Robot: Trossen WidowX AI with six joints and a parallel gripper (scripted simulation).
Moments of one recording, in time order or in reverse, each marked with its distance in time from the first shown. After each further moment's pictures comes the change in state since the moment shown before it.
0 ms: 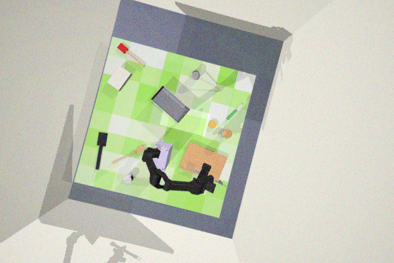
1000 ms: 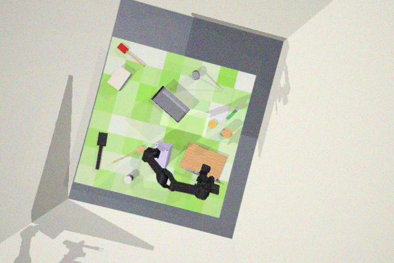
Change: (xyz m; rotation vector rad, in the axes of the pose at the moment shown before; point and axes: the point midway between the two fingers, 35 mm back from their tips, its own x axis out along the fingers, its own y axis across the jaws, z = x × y) arm -0.020 -0.003 -0.013 0.002 0.263 -0.005
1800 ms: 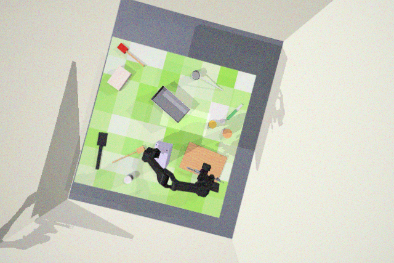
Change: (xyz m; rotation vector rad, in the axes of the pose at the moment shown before) arm 0.031 0.001 0.007 0.007 -0.011 0.006
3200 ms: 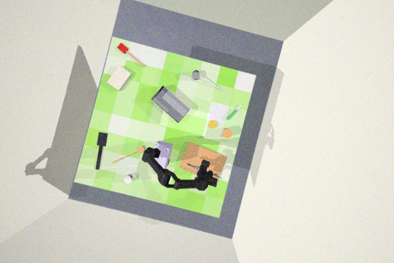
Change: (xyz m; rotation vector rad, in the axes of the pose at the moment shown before) arm 0.069 0.001 -0.003 0.007 0.001 0.005
